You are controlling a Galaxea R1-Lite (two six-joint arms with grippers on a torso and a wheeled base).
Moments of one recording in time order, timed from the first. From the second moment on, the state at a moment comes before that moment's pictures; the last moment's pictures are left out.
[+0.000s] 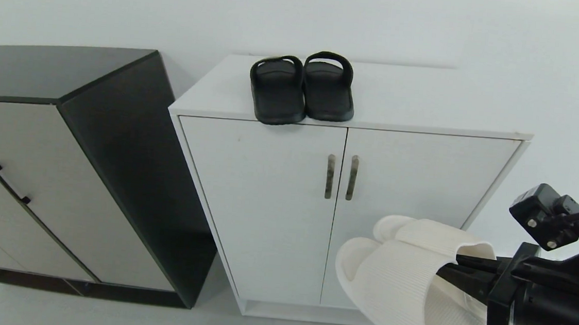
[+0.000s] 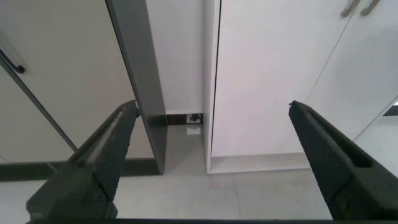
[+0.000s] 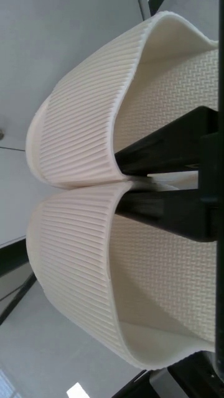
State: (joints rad) left arm 0.00 0.00 0.00 0.00 -0.02 0.01; right arm 0.71 1.25 -0.59 -0.35 0.01 -0.02
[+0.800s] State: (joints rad) left arm 0.00 0.05 0.00 -0.01 -0.03 0.05; right arm 0.71 1.24 -0.58 -0.35 0.02 -0.02
